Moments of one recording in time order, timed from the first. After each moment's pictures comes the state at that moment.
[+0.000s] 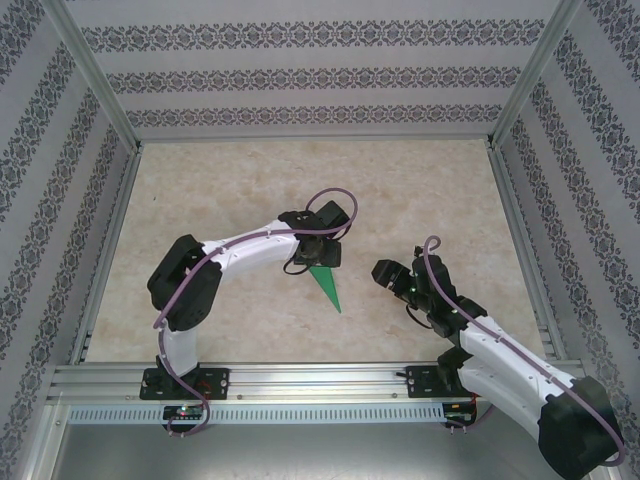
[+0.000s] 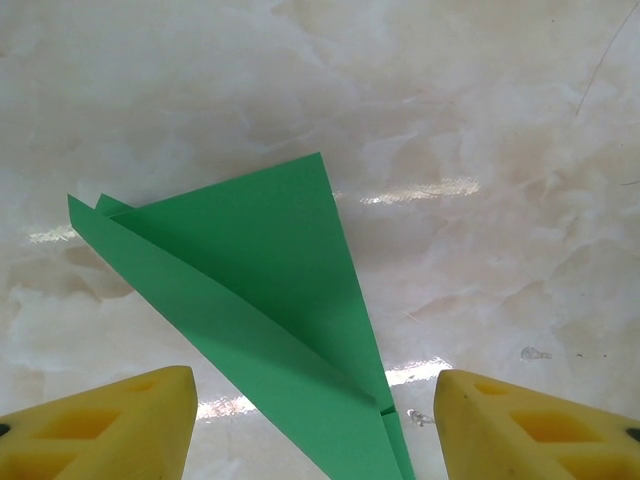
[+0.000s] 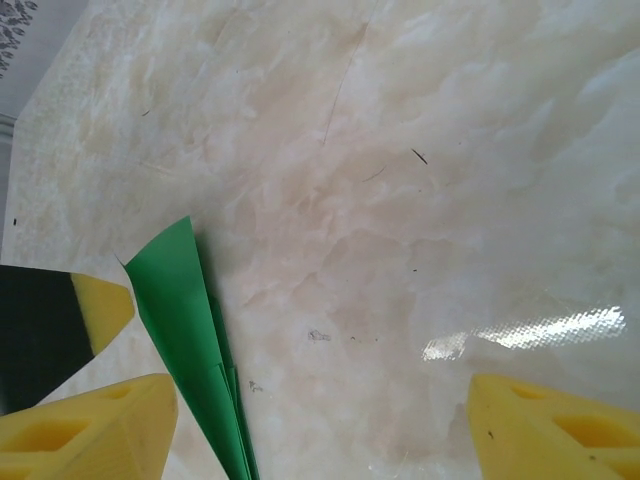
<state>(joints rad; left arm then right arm) -0.84 1.91 1.42 -0.74 -0.10 -0.77 0.48 0.81 0.28 -0.13 -0.05 0.89</state>
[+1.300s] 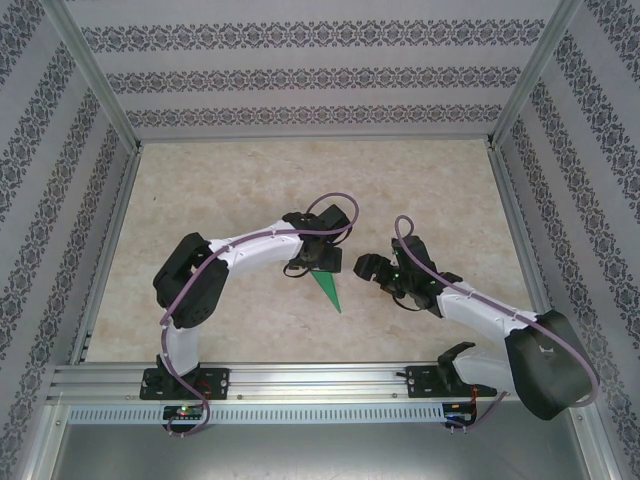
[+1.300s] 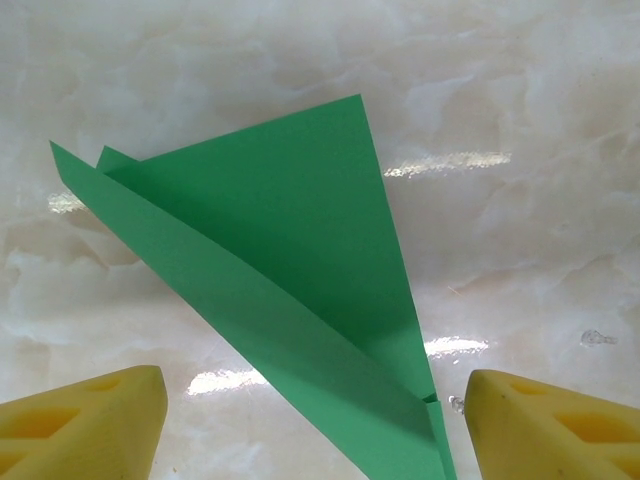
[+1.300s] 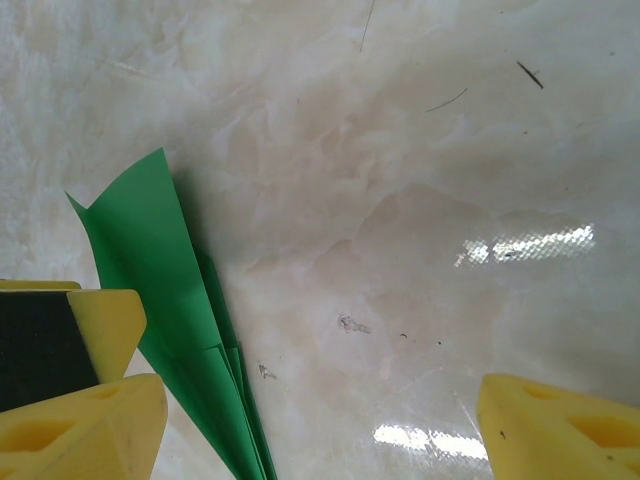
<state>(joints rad) -0.84 1.94 1.43 -0.79 -0.09 -0.77 0.48 1.19 0.44 -0.07 -0.23 0.85</state>
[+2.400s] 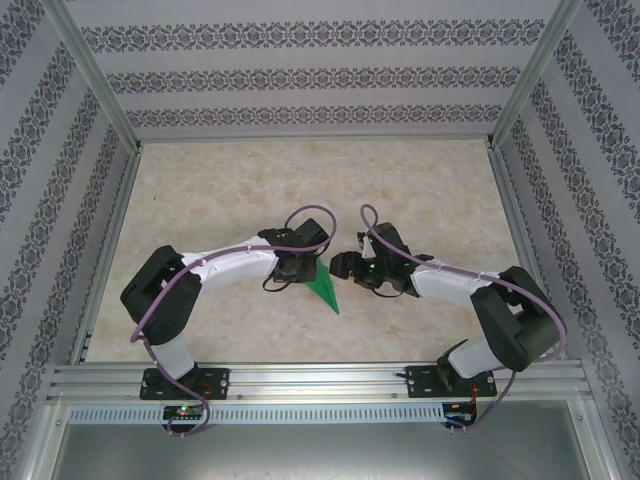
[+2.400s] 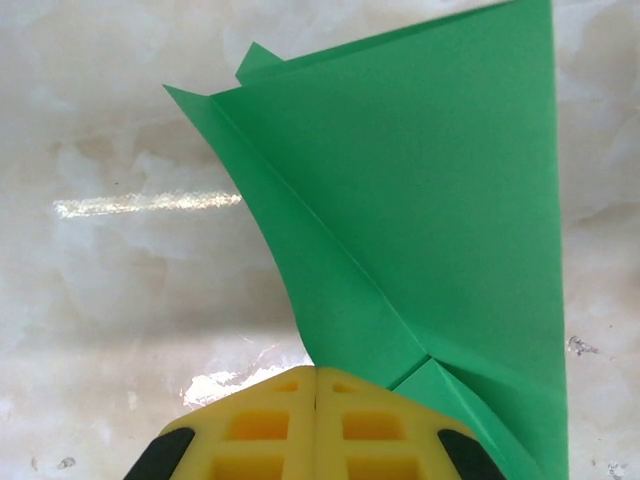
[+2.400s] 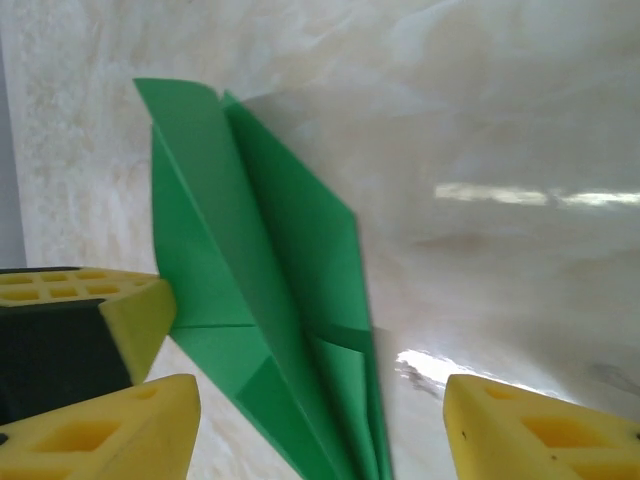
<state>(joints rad) -0.82 1.74 1.14 -0.66 -0.11 -0.79 0.57 1.48 0.62 0.01 -0.44 0.78</state>
